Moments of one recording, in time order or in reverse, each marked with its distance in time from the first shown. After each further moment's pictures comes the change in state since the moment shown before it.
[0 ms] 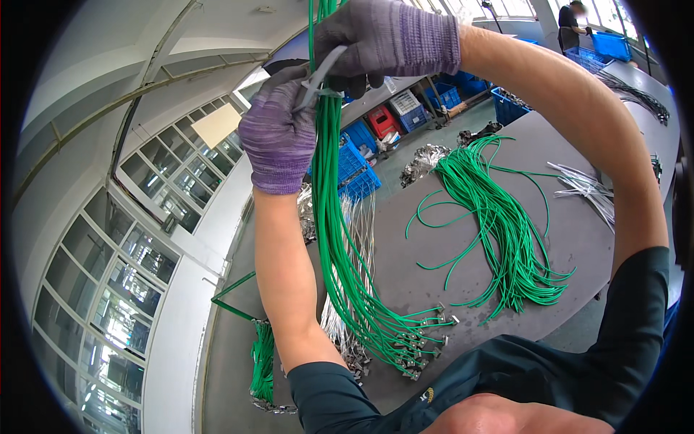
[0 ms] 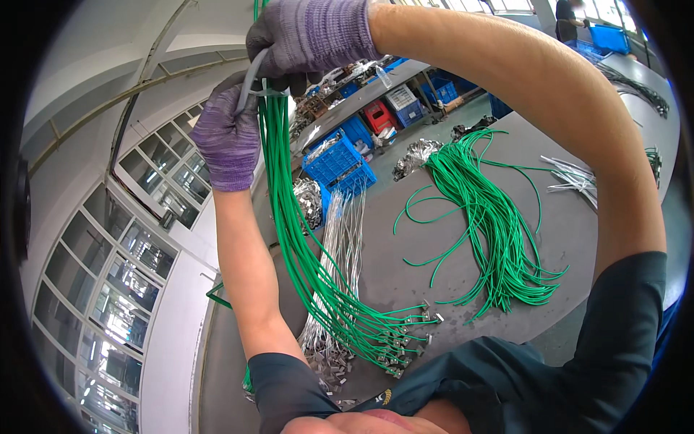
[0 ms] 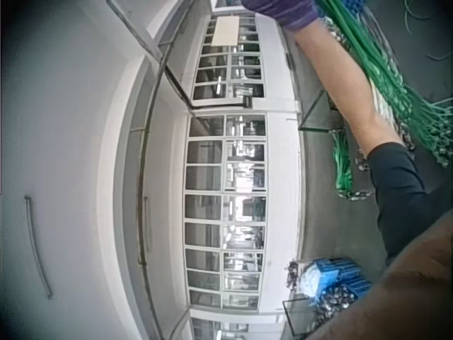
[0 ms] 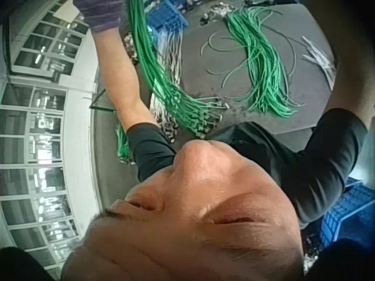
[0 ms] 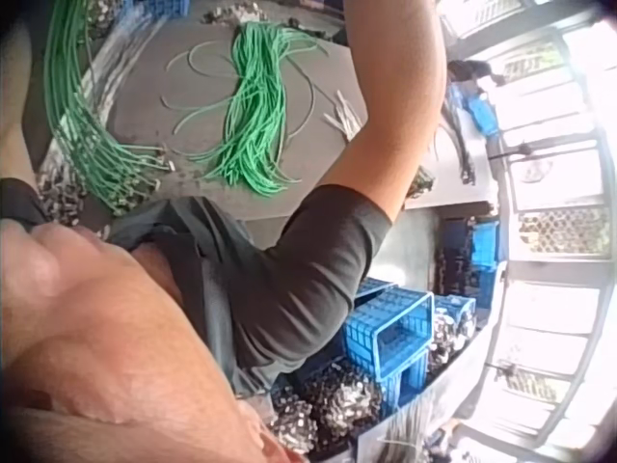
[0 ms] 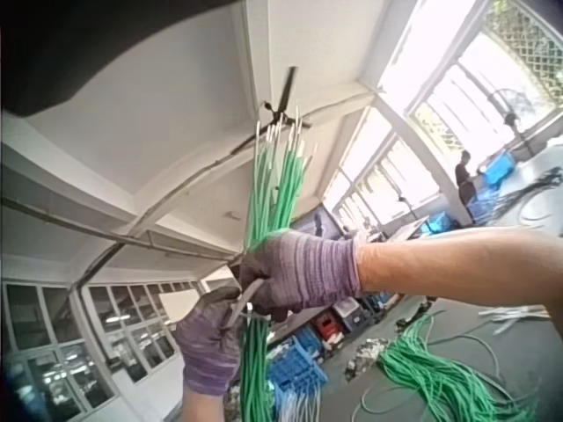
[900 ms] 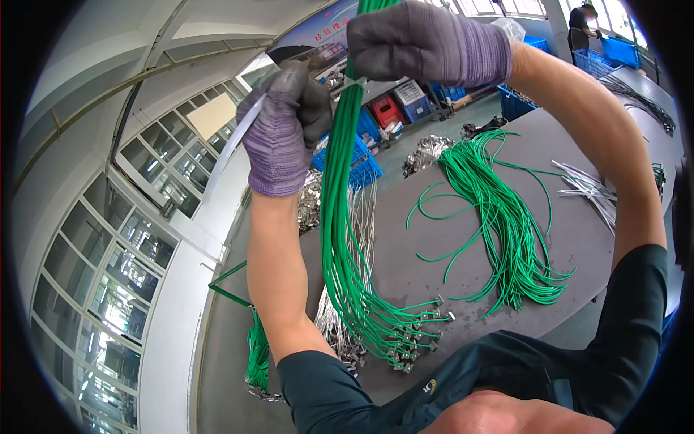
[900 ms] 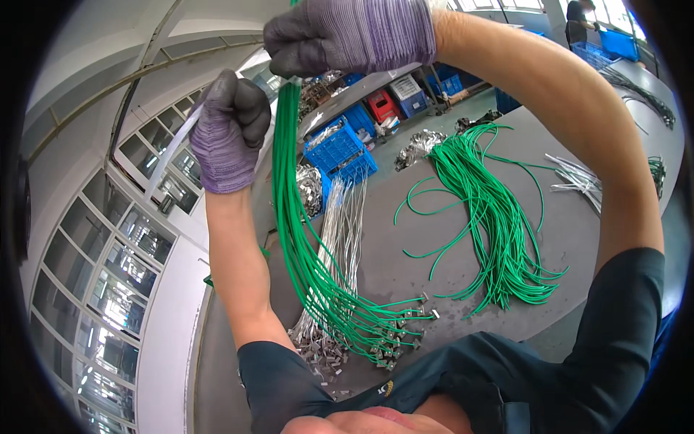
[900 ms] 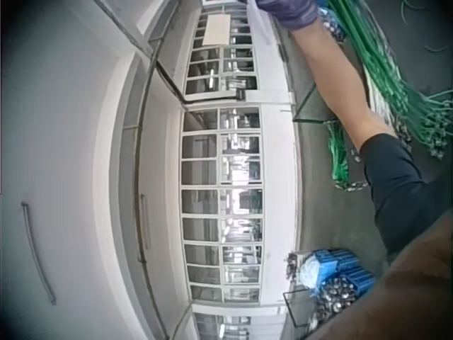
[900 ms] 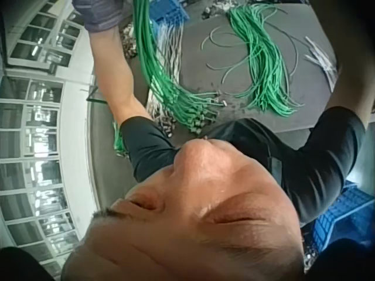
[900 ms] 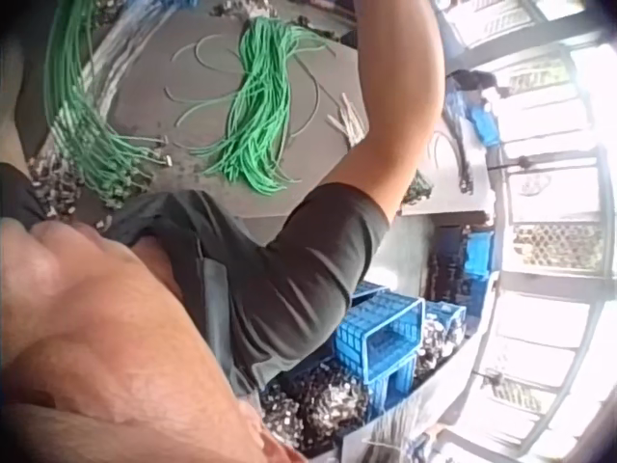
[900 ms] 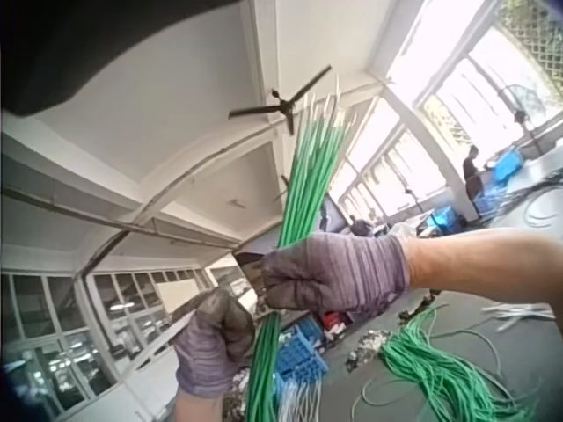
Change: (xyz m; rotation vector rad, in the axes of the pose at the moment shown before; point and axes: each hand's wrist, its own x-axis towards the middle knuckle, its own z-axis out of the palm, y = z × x) left_hand 0.000 0.024 -0.012 -1.078 -0.111 -0.785; right_hand -0.025 0.021 0.012 -0.122 0.134 -0.381
